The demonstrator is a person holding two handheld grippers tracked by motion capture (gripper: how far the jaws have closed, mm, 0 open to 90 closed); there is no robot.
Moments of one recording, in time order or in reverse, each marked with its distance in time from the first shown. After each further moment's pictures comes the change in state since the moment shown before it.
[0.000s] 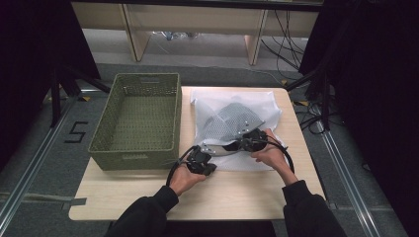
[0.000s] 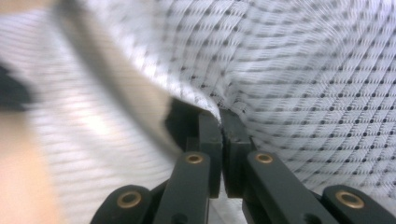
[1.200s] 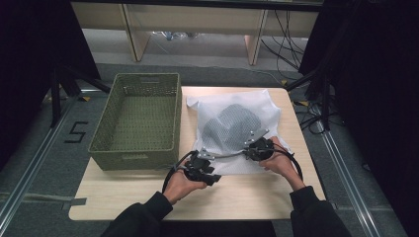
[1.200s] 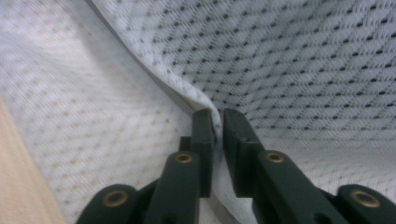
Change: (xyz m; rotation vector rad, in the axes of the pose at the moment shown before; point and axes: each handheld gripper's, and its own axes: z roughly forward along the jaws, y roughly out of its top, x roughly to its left) left arm -0.023 -0.008 -0.030 -0.040 -0.078 0.015; right arm -0.001 -0.034 0.001 0.129 -0.003 -0.053
